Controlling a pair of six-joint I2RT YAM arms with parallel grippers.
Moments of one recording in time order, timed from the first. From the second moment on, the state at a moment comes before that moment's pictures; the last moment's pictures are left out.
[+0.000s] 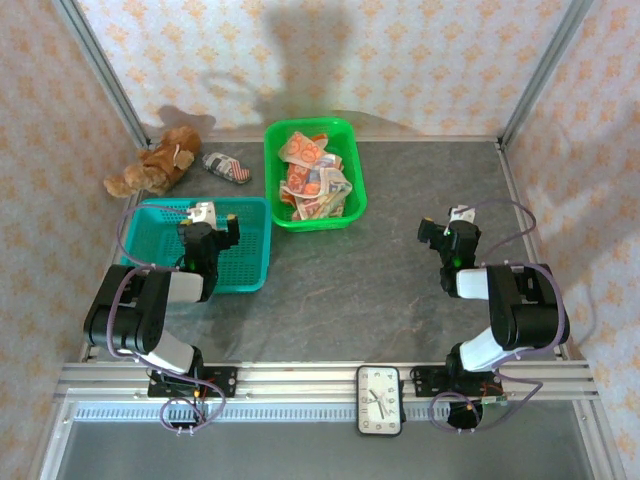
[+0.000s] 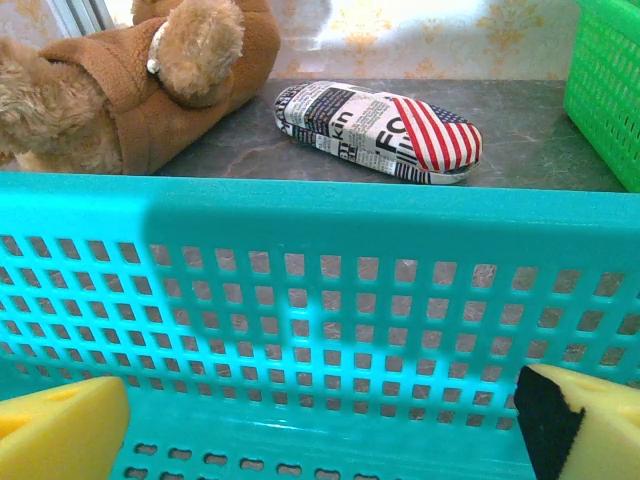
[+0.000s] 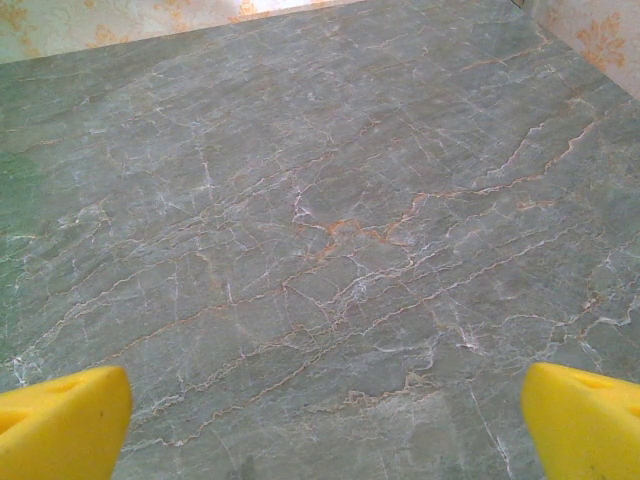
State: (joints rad) left arm -0.05 1.53 0.39 0.78 -0.28 -0.05; right arm 0.02 1.53 0.40 0.68 0.16 0.16
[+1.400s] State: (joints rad) left arm -0.05 1.23 0.92 -0.31 -0.27 -0.48; right arm 0.24 1.34 0.99 -0.09 0.08 0.61
